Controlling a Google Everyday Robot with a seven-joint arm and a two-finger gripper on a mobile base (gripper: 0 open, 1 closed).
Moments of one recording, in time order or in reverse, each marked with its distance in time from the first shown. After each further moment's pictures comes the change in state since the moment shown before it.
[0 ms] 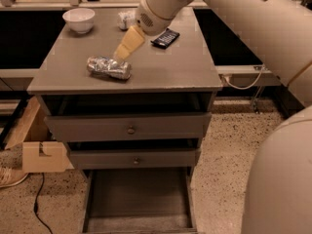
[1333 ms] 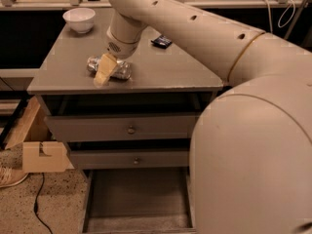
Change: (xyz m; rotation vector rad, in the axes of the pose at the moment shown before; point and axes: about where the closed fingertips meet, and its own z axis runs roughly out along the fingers) arm -0.006 0.037 0.107 -0.036 0.164 -0.077
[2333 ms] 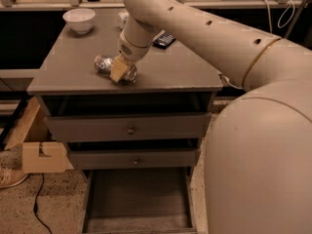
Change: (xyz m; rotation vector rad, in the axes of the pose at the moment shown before) arm 0.019 -0.015 0.003 0.004 -0.030 0.066
